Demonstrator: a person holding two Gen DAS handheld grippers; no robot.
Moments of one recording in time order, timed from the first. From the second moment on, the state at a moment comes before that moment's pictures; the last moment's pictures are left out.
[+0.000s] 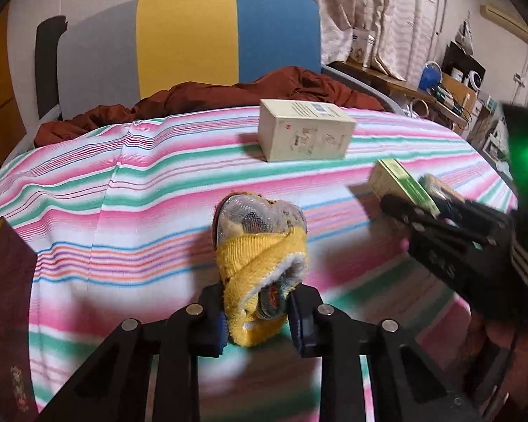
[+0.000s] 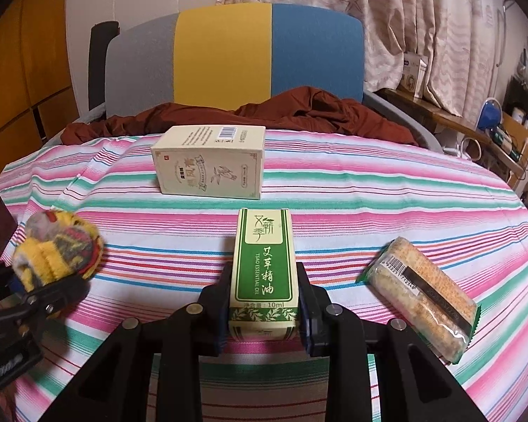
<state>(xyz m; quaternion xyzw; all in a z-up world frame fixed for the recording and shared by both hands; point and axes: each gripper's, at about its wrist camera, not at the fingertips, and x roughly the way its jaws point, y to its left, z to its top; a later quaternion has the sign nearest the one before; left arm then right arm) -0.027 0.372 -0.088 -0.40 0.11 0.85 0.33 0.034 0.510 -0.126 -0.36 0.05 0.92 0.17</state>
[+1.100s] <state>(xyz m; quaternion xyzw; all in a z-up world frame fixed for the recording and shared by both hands) -0.029 0.145 -0.011 -0.40 -0.08 0.89 0.21 0.038 0.500 -0.120 -0.35 0.02 0.92 0.17</state>
